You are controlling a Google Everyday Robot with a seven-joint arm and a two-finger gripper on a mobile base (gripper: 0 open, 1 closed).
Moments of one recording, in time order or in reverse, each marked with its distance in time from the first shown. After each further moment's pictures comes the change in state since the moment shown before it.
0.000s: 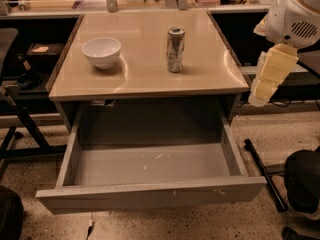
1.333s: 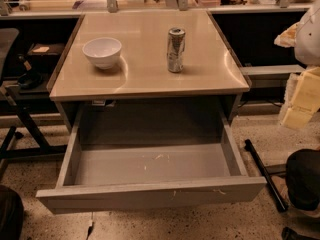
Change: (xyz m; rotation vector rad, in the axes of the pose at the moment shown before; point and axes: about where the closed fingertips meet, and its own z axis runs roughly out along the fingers) arm 0.031 0.053 -0.025 0.025 0.037 -0.034
